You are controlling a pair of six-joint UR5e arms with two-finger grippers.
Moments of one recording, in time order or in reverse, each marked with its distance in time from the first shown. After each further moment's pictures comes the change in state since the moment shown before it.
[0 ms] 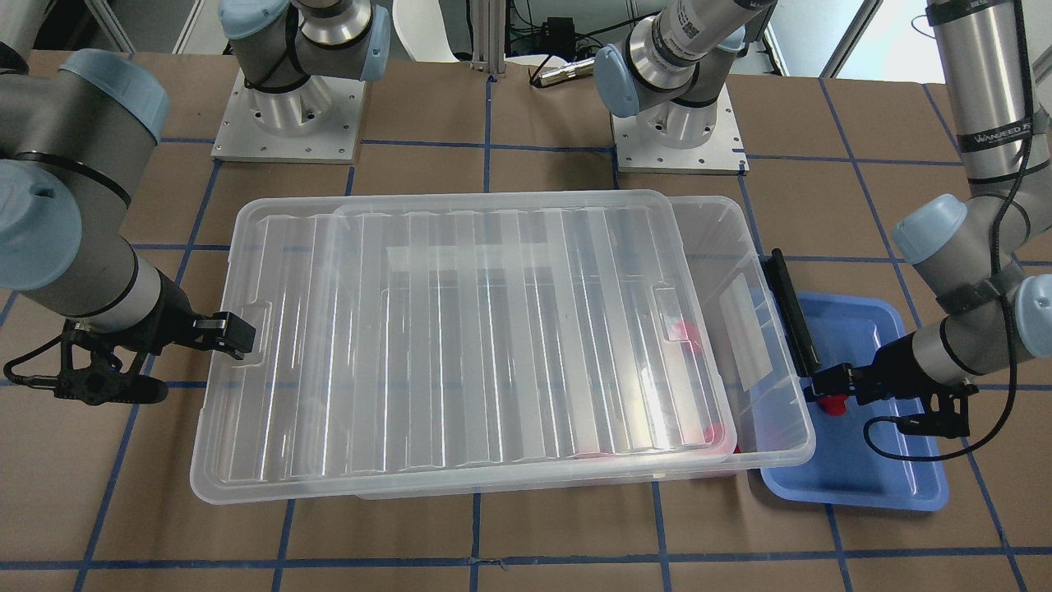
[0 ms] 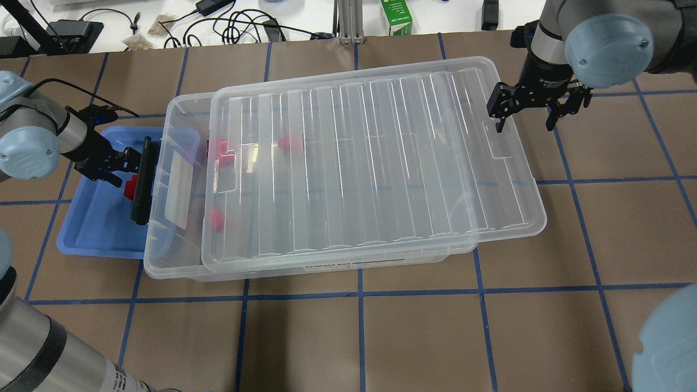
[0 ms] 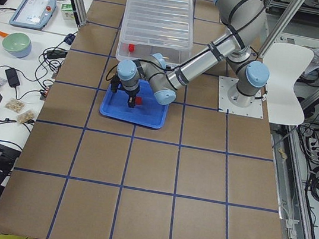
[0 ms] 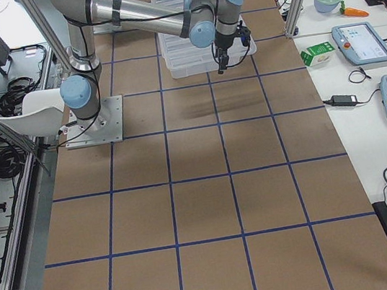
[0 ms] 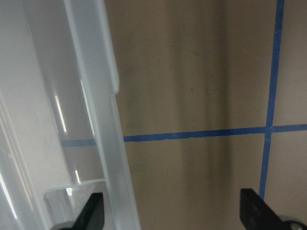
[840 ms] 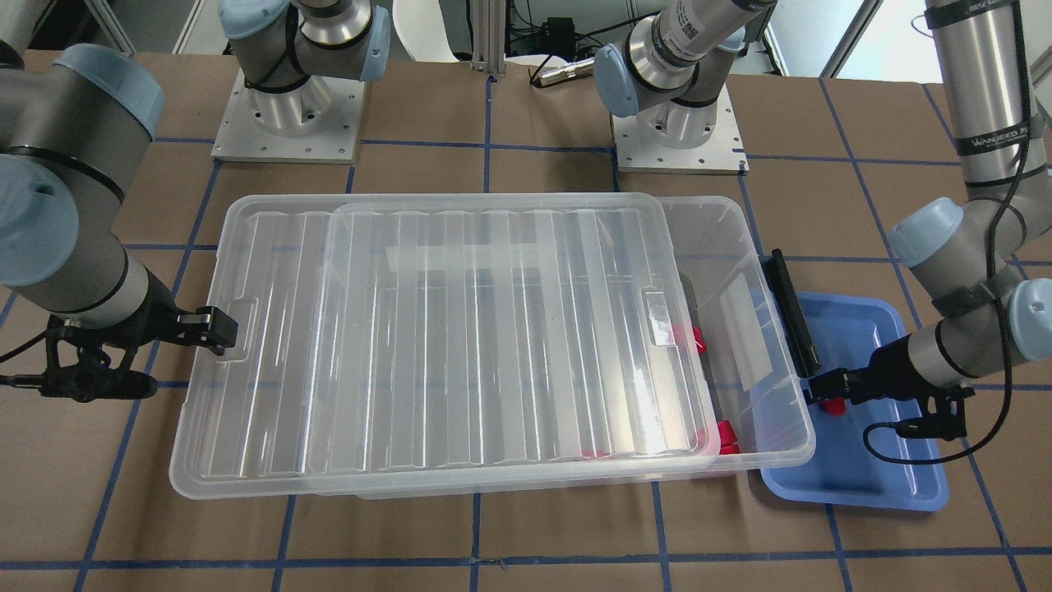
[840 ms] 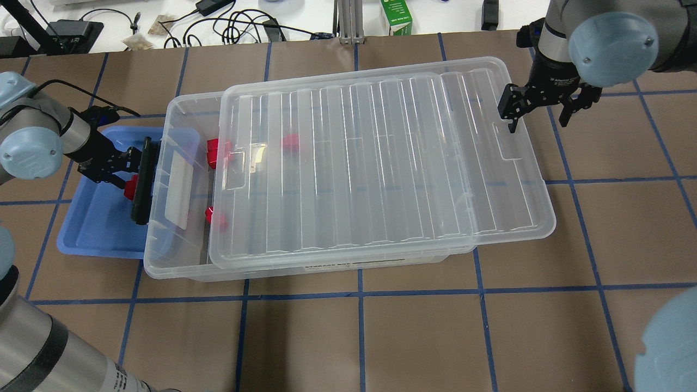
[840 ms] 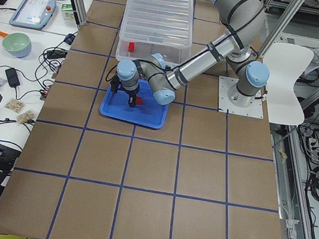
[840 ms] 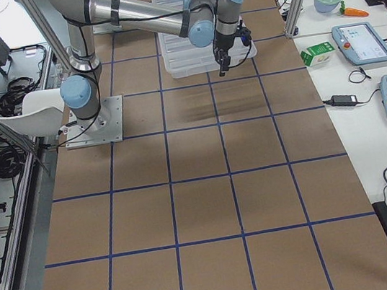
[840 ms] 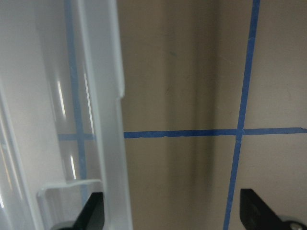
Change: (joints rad) left arm -0.006 -0.007 0.000 -0.002 0.003 -0.077; right arm -0.014 -0.004 -0.002 0.001 -0.069 -0.070
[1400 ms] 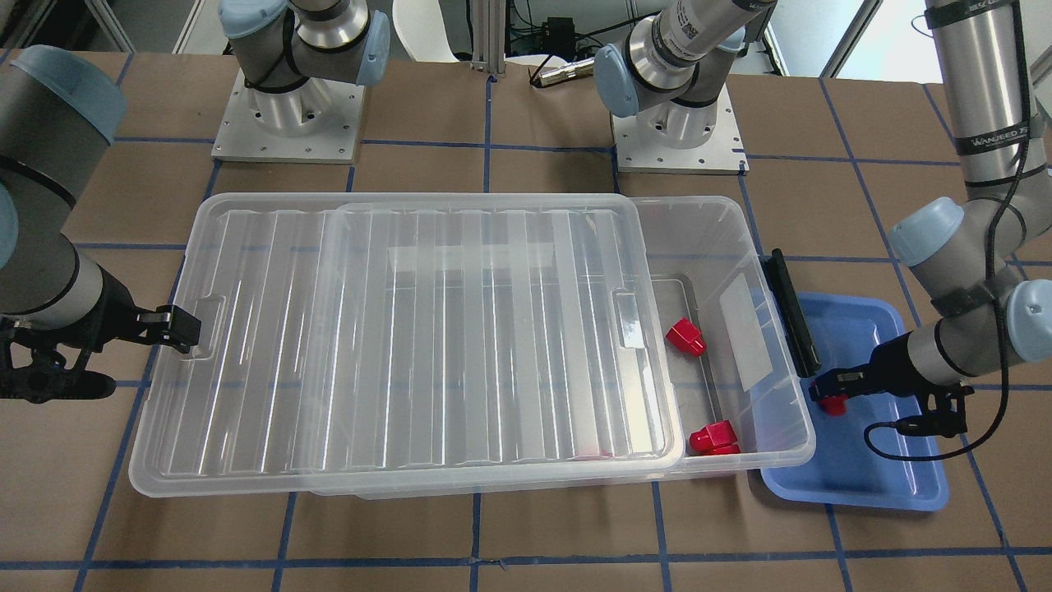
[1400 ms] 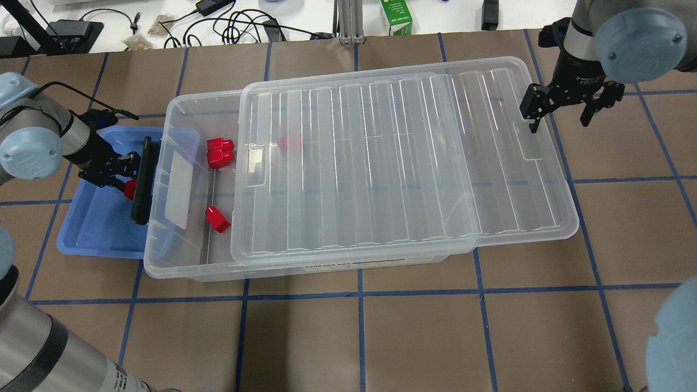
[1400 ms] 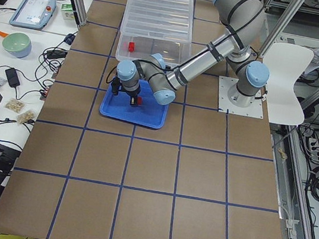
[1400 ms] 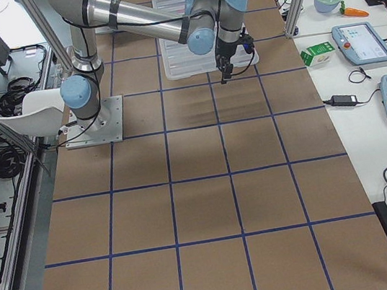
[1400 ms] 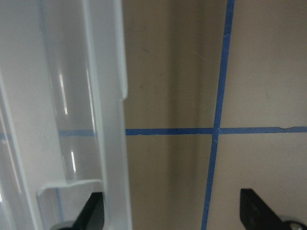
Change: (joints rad) left arm 0.001 0.003 -0.003 -0.013 0.047 -0.020; right arm -0.058 0.000 0.001 0.003 -0.008 -0.072
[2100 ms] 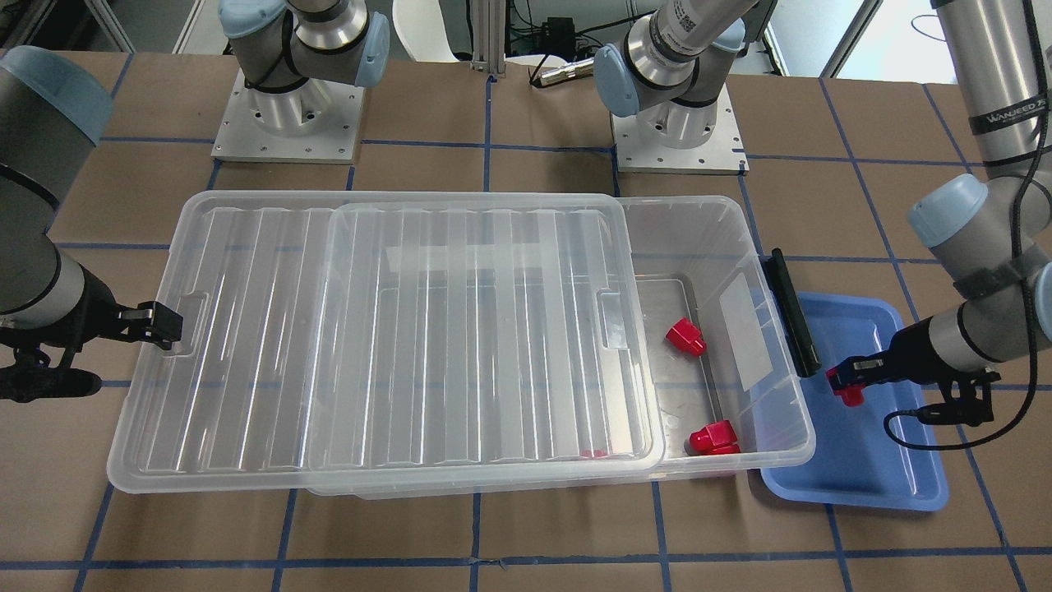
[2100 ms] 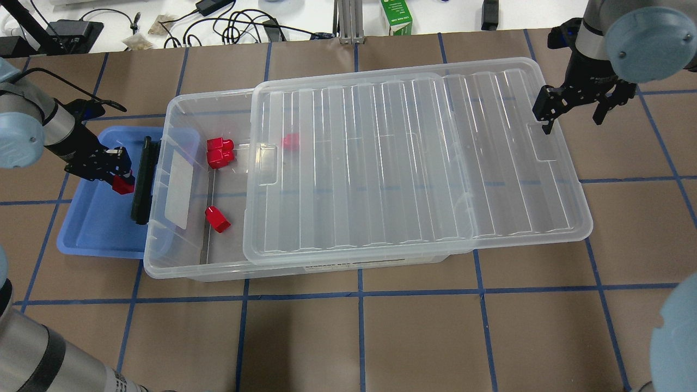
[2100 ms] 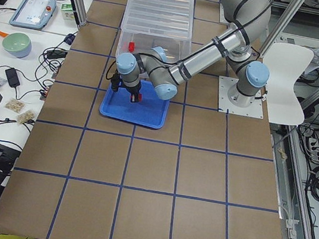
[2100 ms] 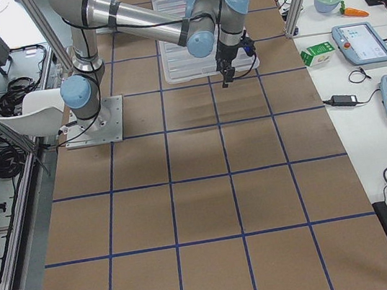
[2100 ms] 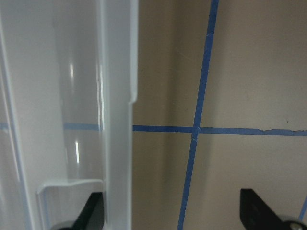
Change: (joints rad) left arm -0.002 0.066 0.043 -0.104 0.032 0.000; right arm -0.026 0.000 0.000 -0.002 -0.036 -0.072
